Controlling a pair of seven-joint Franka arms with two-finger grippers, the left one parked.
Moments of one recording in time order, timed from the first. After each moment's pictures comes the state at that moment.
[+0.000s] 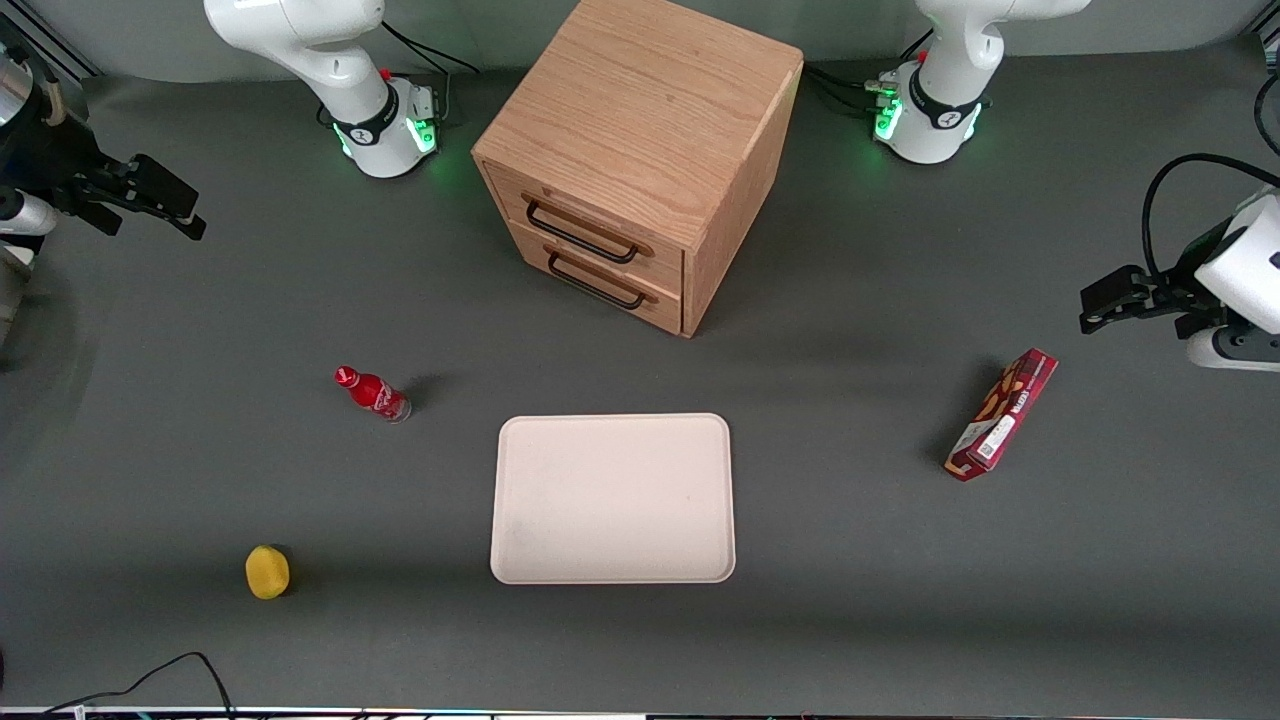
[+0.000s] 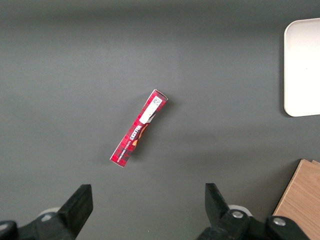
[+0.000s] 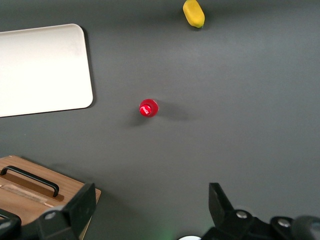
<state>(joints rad) 0.13 -0.18 -0.04 -1.68 -0.01 1.53 0.20</state>
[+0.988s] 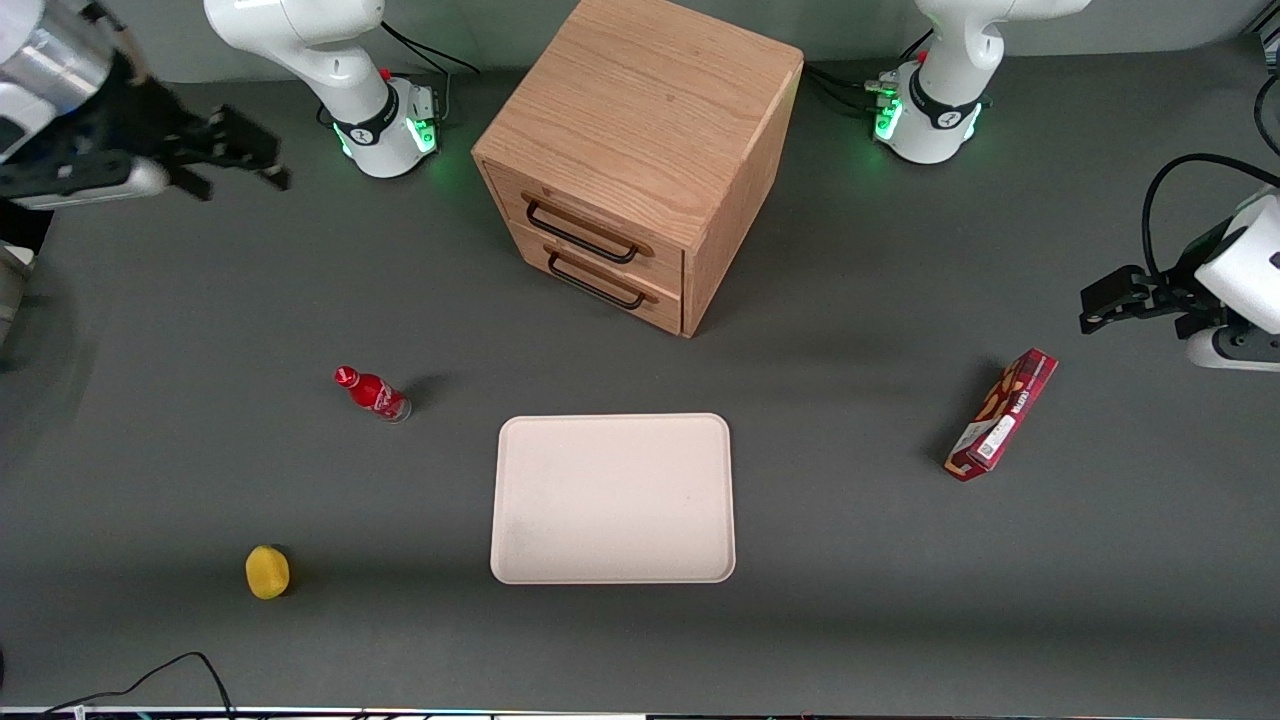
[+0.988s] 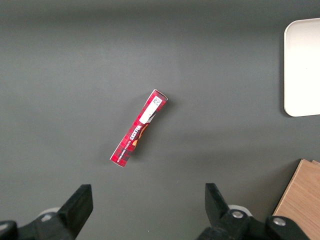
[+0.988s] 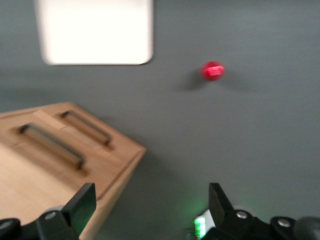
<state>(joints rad) 0.15 -0.17 0.08 -1.65 0.22 1.41 0.20</state>
